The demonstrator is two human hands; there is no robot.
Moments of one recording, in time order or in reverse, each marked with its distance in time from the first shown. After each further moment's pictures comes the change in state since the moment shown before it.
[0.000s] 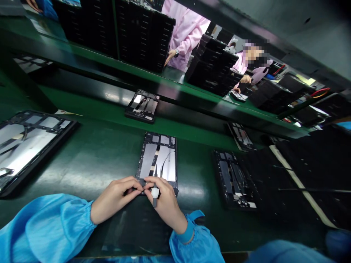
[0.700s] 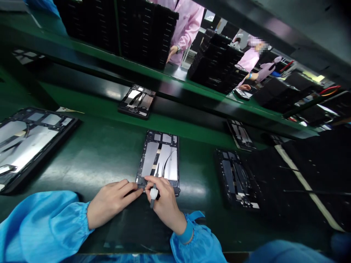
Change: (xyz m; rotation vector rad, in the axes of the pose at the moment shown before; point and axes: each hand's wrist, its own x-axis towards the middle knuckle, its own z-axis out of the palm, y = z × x) left_hand -0.021 -0.006 -0.004 0.677 0.045 0.404; right_hand -0.005 0.004 0.005 -0.080 0.000 -0.082
